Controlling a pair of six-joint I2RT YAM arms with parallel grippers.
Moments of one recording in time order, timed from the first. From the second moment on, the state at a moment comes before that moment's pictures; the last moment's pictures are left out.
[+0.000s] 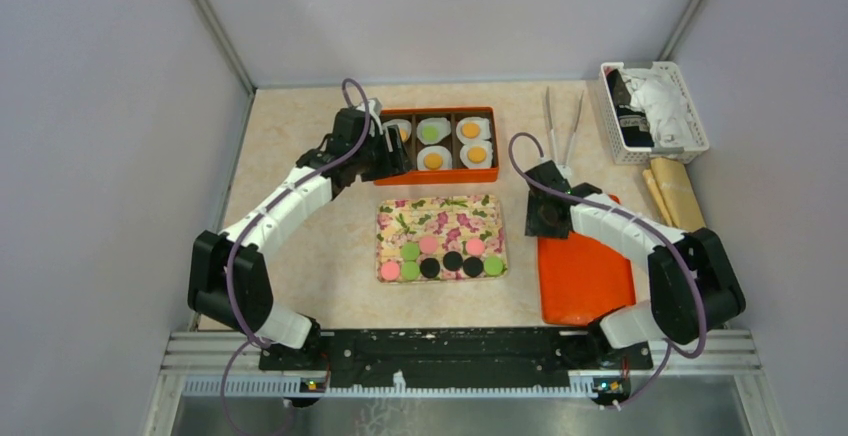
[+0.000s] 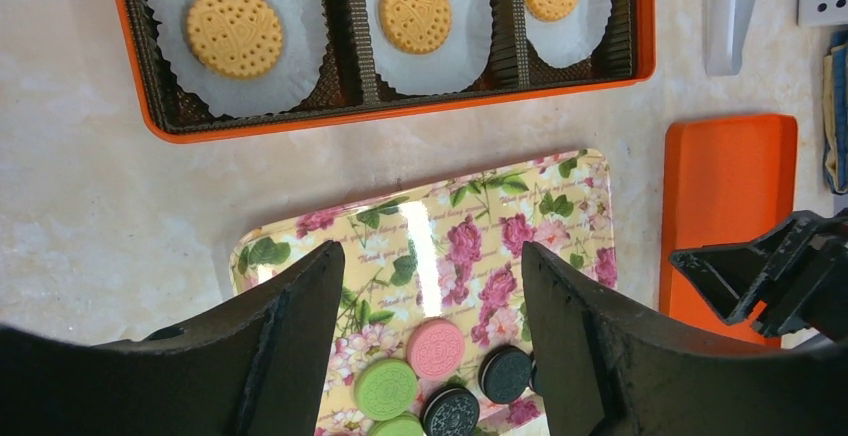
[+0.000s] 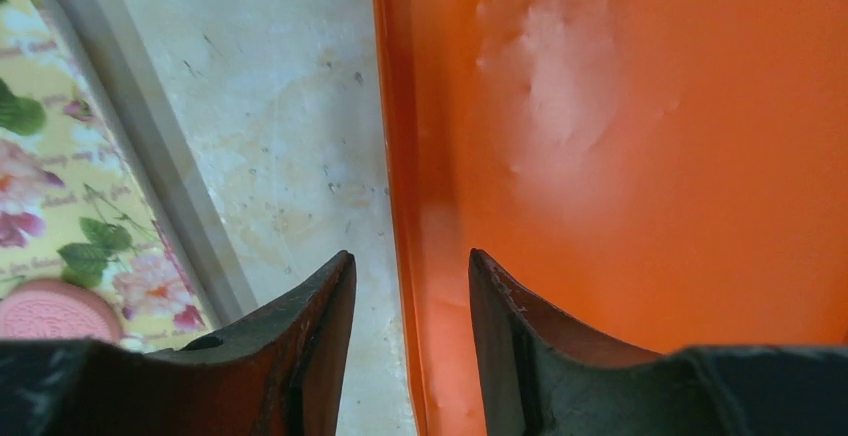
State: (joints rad) left arm -0.39 1.48 1.16 -0.36 0.13 -0.52; right arm 0.45 1.41 0.83 -0.58 0.27 0.52
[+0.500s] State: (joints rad) left arm -0.40 1.48 1.13 -0.35 0.15 -0.53; right arm 0.46 1.41 0.72 -0.53 0.24 0.59
